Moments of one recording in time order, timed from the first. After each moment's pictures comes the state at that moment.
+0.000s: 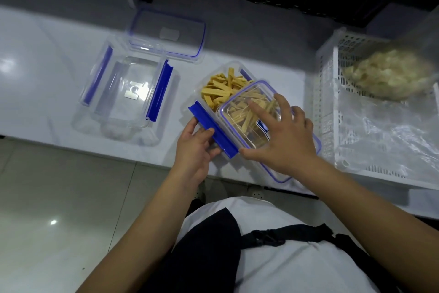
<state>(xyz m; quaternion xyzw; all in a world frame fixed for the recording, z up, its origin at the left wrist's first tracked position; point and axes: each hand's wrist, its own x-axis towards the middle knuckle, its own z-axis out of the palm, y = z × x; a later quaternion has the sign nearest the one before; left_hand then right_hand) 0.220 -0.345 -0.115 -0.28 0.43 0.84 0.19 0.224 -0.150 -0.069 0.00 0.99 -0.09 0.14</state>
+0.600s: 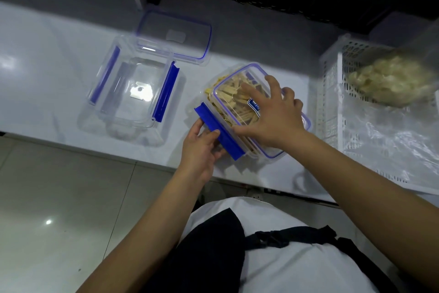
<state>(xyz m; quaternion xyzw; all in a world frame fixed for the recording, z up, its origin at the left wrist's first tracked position) 0.219 -0.346 -0.120 -0.27 0.41 0.85 0.19 0.172 -0.176 -0.067 -0.01 0.99 -0.08 0.12</state>
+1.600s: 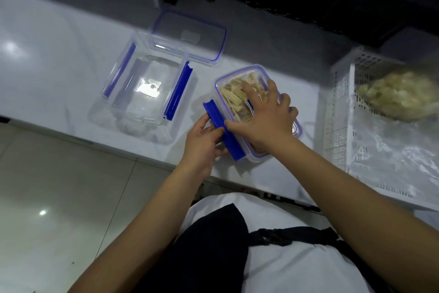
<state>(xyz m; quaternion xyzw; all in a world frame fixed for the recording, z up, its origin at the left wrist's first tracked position) 0.208 -0.360 -0.110 -0.26 0.48 0.81 0.19 0.163 -0.210 -0.086 0.02 0.99 -0.08 0.10</state>
